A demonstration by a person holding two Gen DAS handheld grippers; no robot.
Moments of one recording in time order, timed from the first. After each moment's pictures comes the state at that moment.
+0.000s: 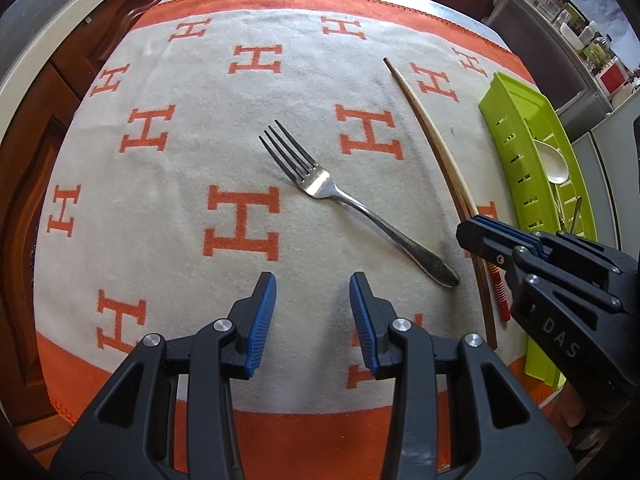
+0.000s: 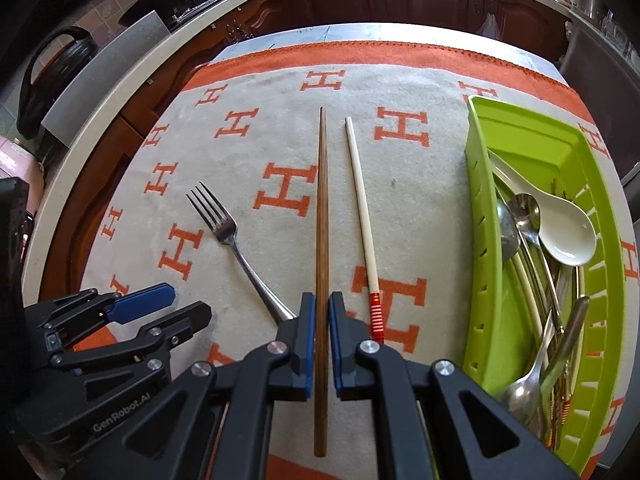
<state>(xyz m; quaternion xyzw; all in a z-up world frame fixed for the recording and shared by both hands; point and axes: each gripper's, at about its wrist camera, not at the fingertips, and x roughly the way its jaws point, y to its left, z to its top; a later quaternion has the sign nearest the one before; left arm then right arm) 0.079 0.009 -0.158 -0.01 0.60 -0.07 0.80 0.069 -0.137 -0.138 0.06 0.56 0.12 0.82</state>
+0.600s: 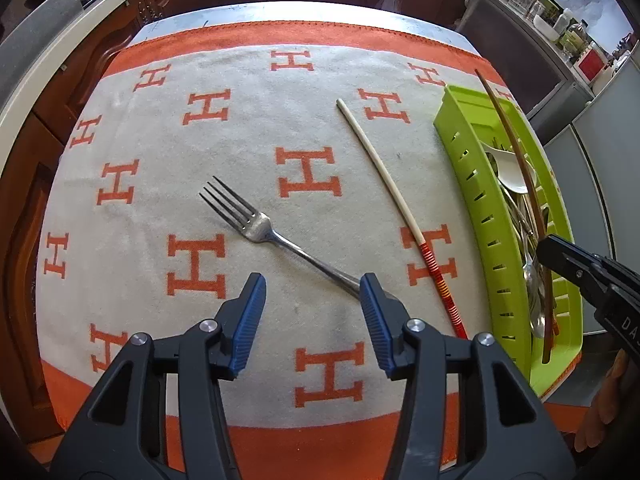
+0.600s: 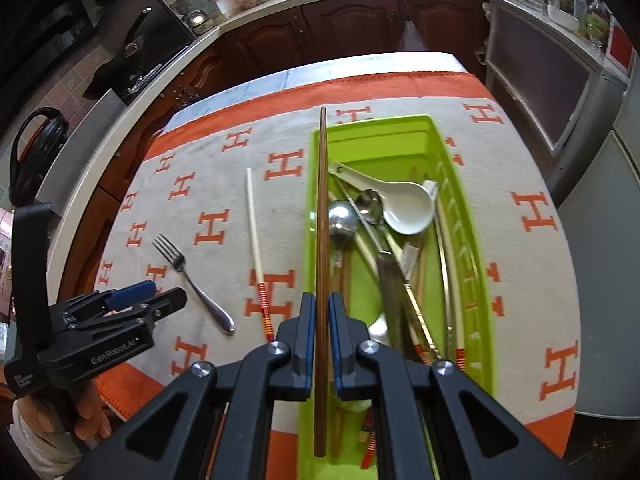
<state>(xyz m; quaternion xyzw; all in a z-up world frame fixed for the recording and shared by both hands) 0.086 -0.034 -0.133 0.02 0.57 -0.10 0.81 0.027 -0.237 -0.099 0.13 0.52 0.04 0.84</state>
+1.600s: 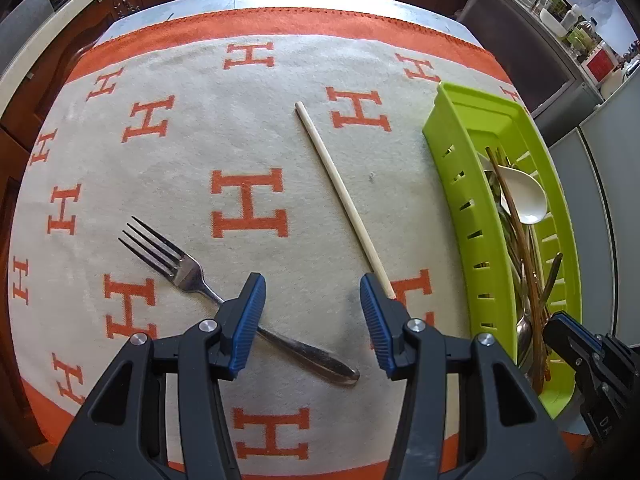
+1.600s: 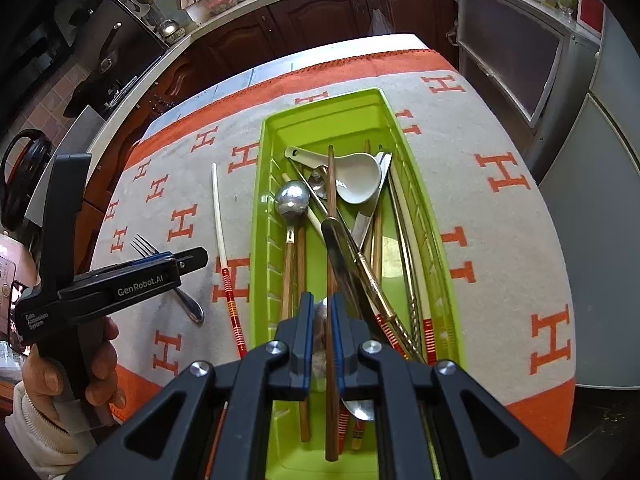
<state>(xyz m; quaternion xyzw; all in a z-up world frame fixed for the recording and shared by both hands) 0.129 -0.080 -0.162 0.01 0.59 -0.10 0.80 0.010 -0.259 -0.111 0.16 0.53 0.01 0.83</state>
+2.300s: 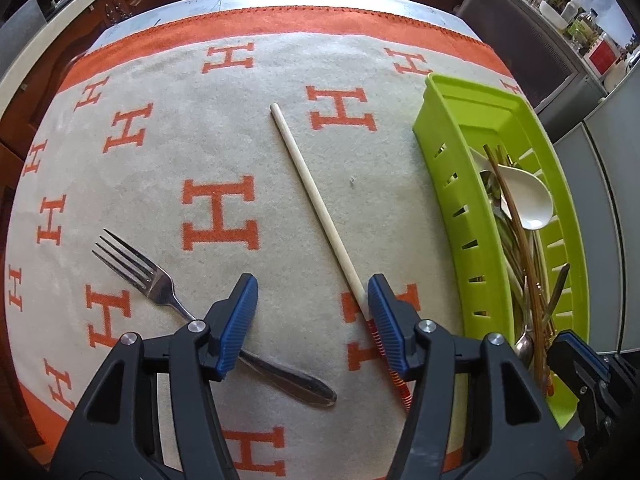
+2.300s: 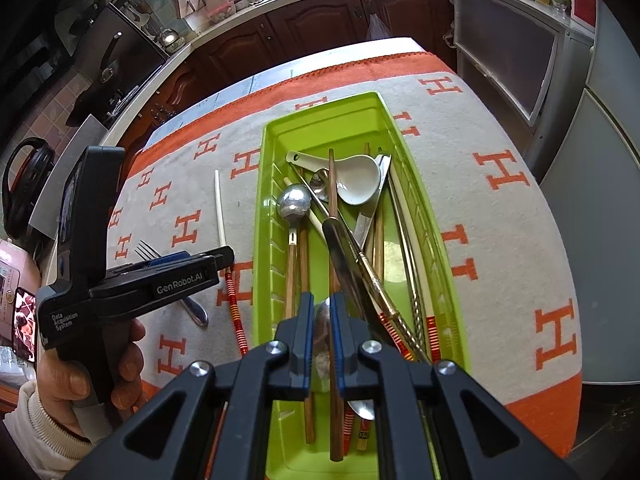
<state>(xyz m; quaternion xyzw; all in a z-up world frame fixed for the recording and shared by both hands) 0.134 -0.107 -0.172 0.03 0.59 -0.09 0.80 0.005 -0.261 -0.112 0.17 0.52 0.01 0.84</state>
